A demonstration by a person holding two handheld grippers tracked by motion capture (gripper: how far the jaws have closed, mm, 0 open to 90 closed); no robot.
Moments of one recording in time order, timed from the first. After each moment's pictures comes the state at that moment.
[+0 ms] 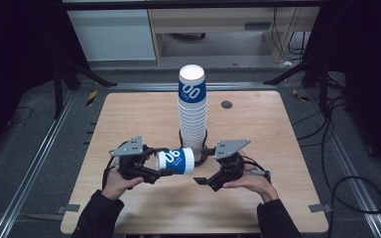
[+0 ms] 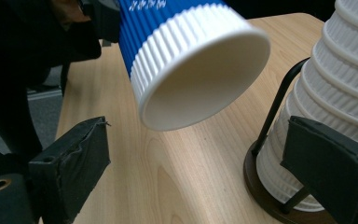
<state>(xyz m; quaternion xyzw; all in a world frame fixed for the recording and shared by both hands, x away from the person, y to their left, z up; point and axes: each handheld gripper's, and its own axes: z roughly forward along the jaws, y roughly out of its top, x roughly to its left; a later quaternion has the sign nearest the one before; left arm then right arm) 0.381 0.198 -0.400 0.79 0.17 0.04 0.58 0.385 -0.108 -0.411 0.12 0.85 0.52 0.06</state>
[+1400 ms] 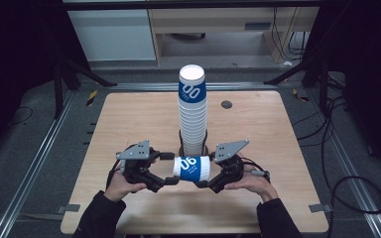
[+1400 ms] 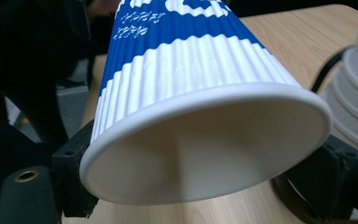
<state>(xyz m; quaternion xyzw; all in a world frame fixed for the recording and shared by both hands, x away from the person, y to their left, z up) 0.372 0.184 -0.396 0.82 0.14 0.03 0.55 0.385 -0.109 -0.419 0.09 0.85 0.51 0.03</state>
